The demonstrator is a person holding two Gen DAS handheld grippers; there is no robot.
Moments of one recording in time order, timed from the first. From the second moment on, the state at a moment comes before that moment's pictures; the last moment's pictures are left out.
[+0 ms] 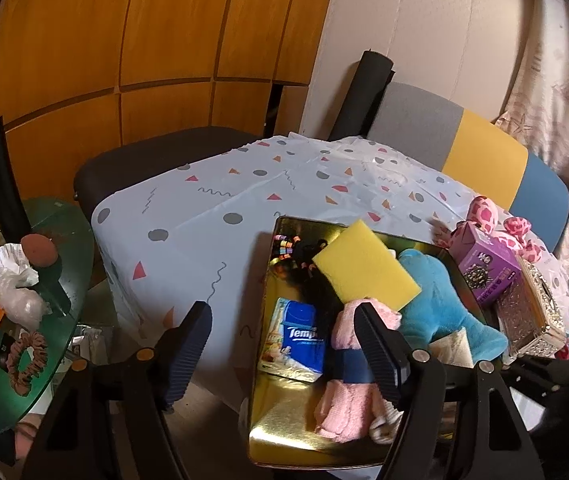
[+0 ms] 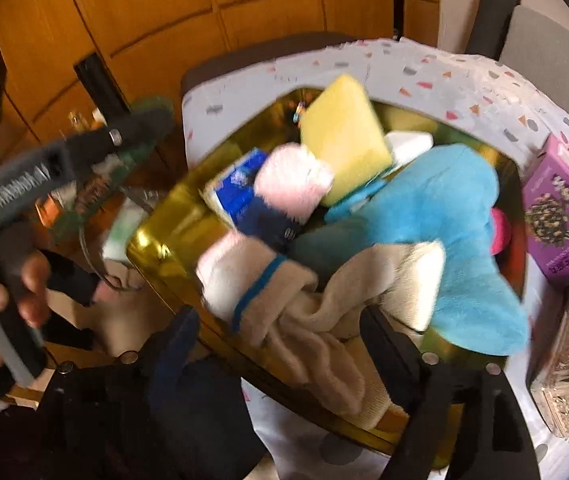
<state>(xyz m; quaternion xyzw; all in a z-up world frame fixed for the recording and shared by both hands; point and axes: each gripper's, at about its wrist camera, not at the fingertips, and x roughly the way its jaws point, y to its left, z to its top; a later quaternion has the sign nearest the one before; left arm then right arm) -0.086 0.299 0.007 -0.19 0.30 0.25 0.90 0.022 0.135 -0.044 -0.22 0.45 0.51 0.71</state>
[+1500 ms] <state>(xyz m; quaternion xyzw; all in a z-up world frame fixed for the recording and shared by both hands) 0.002 0.039 0.045 0.03 0.33 -0.07 0.94 0.140 -0.291 -0.001 0.05 0.42 0.04 0.91</state>
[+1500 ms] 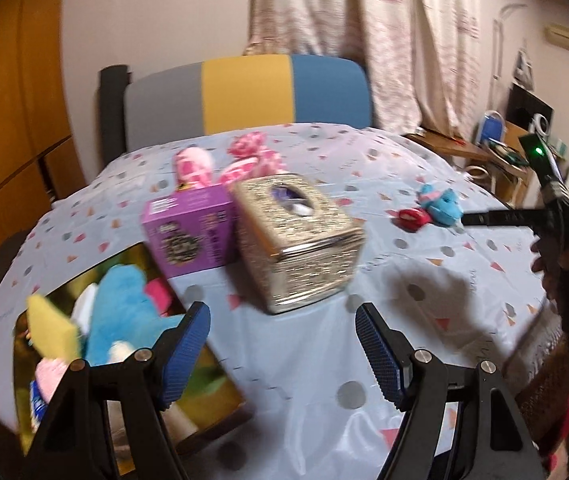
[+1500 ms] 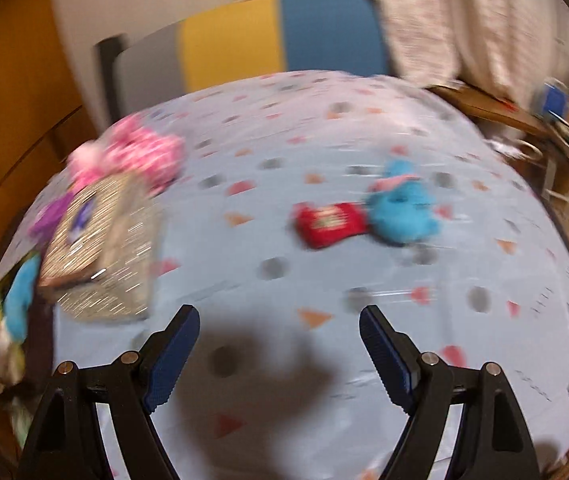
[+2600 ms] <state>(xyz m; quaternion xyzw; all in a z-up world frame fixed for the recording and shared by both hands) 0.158 -0.180 0.001 0.09 0.41 -0.24 0.87 0.126 -0.454 -0.035 0.36 0.35 -0.14 0.85</state>
